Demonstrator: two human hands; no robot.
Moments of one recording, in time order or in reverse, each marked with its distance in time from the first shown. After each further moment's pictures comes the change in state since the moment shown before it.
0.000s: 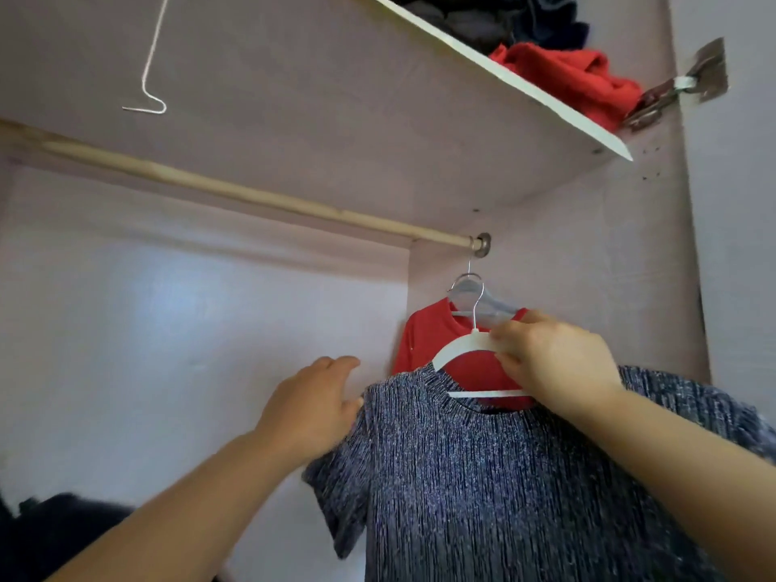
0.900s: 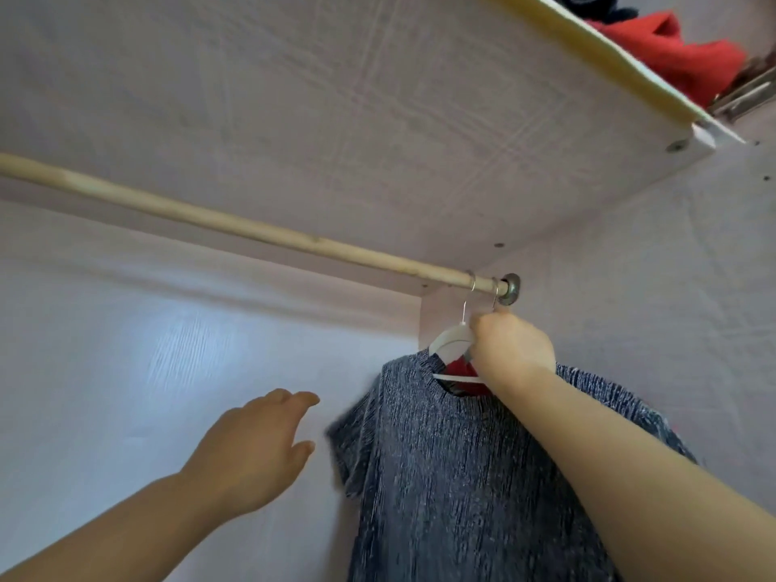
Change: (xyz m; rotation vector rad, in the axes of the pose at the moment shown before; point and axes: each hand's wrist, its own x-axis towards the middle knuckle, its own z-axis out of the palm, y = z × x) left_hand 0.094 -0.049 0.038 0.227 0.114 -0.031; right_hand 0.173 0.000 0.102 0.068 0.041 0.119
